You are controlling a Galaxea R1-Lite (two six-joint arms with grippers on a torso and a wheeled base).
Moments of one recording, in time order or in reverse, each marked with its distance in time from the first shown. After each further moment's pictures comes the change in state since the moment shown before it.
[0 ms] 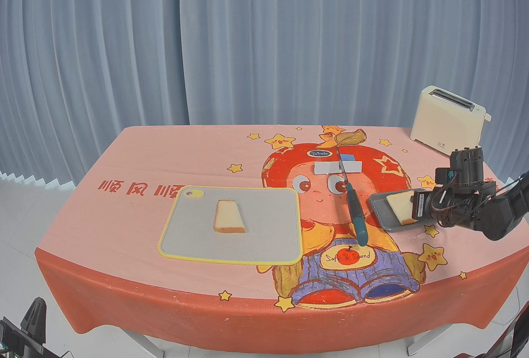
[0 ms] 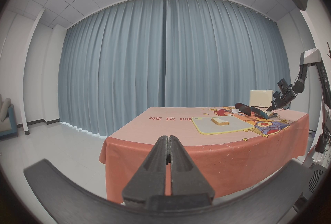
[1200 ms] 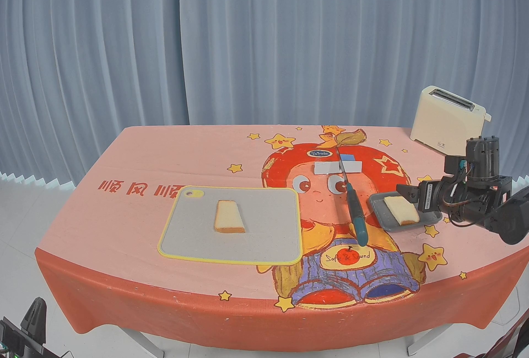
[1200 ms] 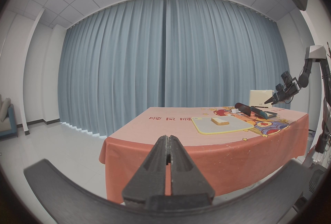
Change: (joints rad) left arm 0.000 0.000 0.000 0.000 0.000 0.000; right arm 0.056 -0.148 0.032 0.010 -0.011 0.001
